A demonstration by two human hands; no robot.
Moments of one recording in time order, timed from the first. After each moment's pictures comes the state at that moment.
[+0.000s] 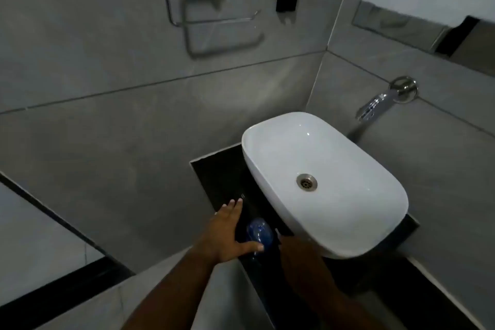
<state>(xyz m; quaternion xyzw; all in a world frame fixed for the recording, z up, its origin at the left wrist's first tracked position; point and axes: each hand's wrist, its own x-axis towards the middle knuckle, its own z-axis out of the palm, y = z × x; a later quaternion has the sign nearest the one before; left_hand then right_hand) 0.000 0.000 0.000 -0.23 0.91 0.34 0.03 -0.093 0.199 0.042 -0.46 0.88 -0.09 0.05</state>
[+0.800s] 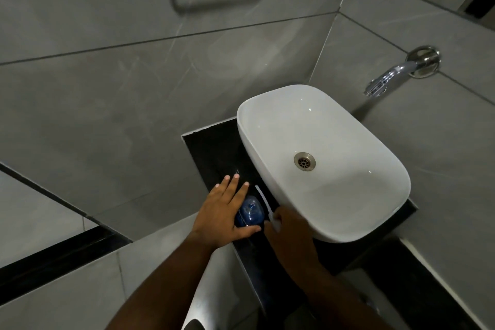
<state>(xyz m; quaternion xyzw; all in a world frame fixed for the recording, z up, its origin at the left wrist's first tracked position) -0.011 0.013 -0.024 -0.15 0.98 0.15 -0.06 -0.094 0.177 0.047 -0.29 0.91 -0.27 0.13</state>
